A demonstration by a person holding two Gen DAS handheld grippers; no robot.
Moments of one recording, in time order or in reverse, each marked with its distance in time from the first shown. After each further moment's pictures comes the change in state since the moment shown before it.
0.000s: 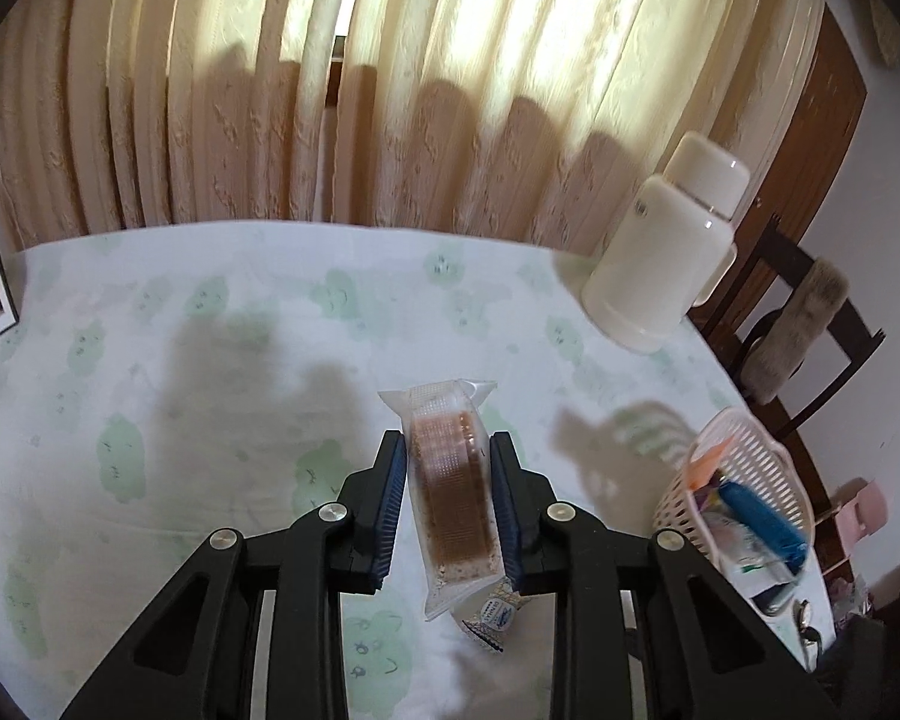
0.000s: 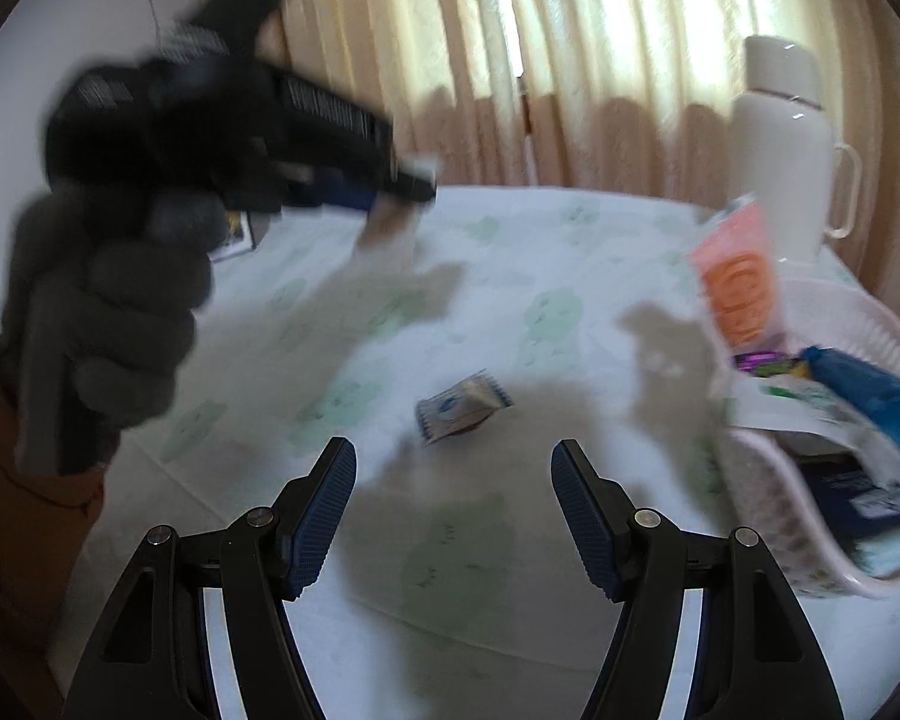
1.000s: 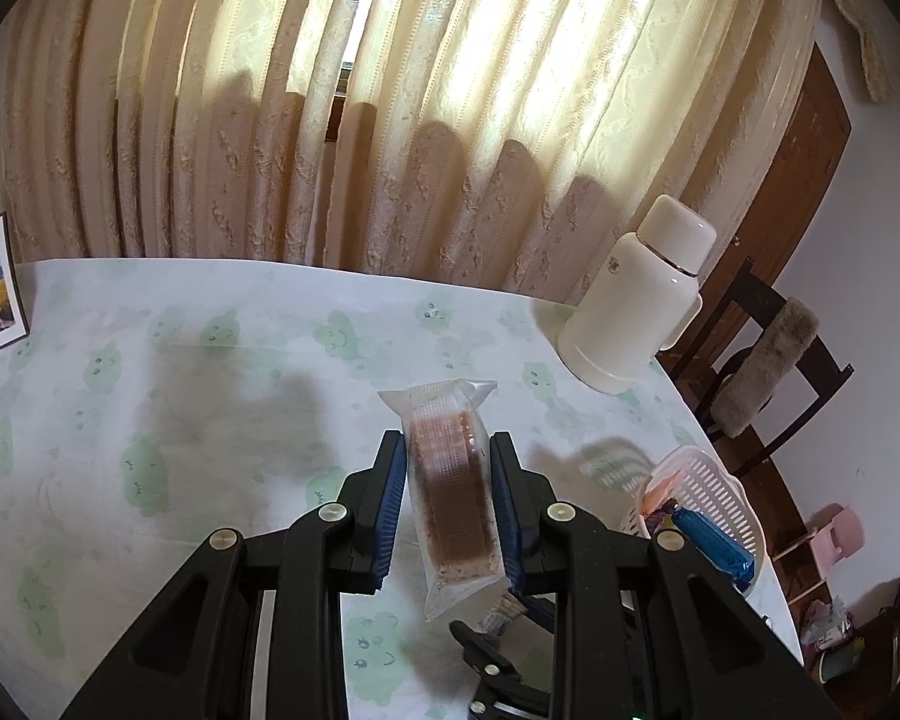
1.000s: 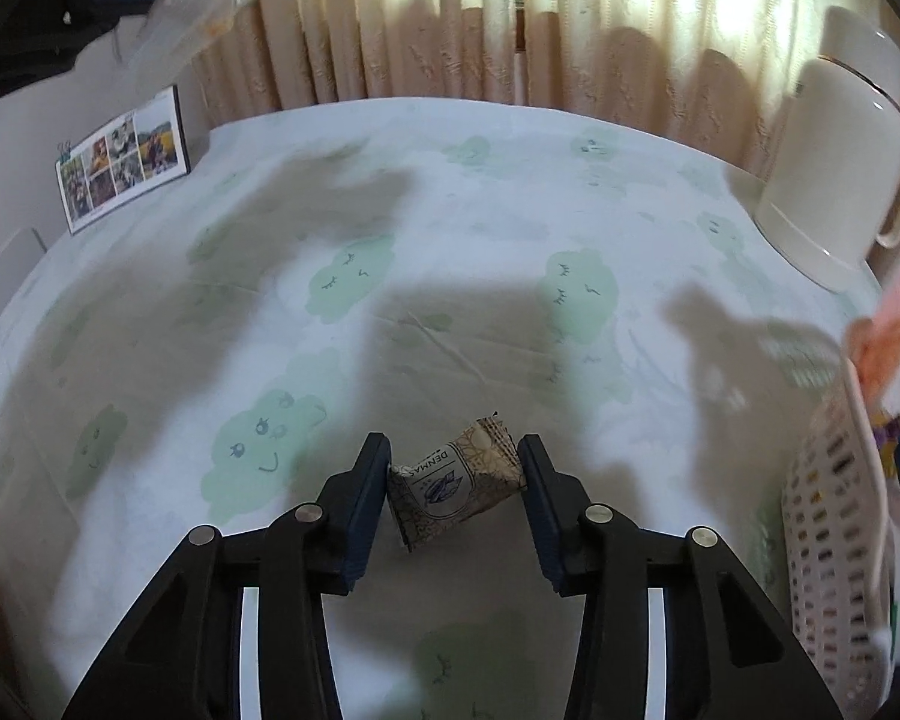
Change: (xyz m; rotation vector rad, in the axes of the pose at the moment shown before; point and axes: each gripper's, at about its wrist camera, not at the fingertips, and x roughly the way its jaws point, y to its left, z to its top) left arm -0.039 0.009 0.011 -0.030 -0.066 -0.055; right arm 0.068 0.003 0.030 -0.001 0.154 -0.113
